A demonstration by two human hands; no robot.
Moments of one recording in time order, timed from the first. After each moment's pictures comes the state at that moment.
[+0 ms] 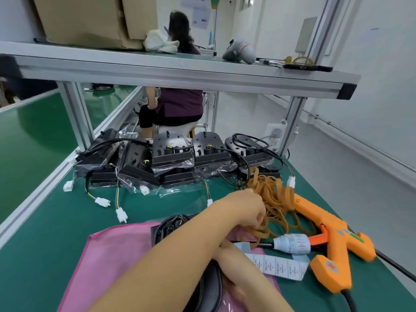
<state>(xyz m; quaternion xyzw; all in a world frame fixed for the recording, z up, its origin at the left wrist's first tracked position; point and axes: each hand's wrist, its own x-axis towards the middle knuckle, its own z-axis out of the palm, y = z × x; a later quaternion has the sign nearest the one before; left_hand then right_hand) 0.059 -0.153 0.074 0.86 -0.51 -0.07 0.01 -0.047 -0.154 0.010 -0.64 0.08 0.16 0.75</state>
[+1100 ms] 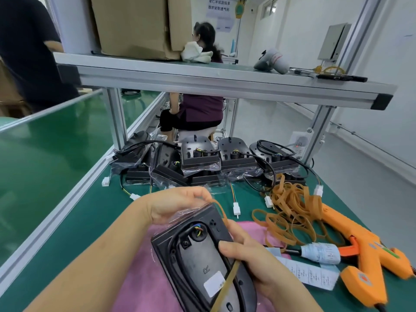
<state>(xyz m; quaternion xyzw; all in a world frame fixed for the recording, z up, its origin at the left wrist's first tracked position) 0.067 0.057 0.080 0.63 -0.24 -0.39 0.63 -0.047 -0.139 0.041 -0.57 -0.07 0.23 0.78</state>
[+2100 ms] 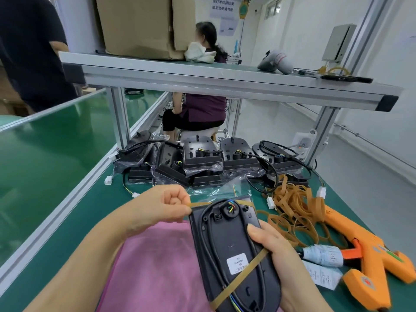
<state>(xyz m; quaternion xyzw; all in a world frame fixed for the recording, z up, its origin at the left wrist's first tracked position) 0.026 0.090 0.098 0.76 -0.24 -0.17 0.58 -0.070 -0.156 0.063 -0.59 0.07 0.10 0.80</state>
